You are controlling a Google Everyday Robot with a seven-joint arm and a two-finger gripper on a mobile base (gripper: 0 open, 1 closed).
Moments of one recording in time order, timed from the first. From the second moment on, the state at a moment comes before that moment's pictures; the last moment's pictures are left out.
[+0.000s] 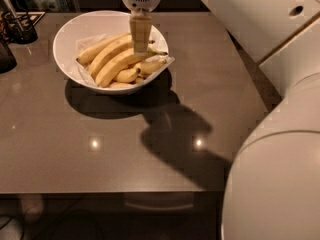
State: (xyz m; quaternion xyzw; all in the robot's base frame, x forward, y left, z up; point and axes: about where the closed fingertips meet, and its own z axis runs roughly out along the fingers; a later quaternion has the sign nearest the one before) arm 0.635 0.031 0.987 -0.71 0.68 -0.09 0.16
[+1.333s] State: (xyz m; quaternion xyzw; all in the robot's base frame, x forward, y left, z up) arm 0.662 0.058 0.939 -0.74 0.66 -0.07 0.11
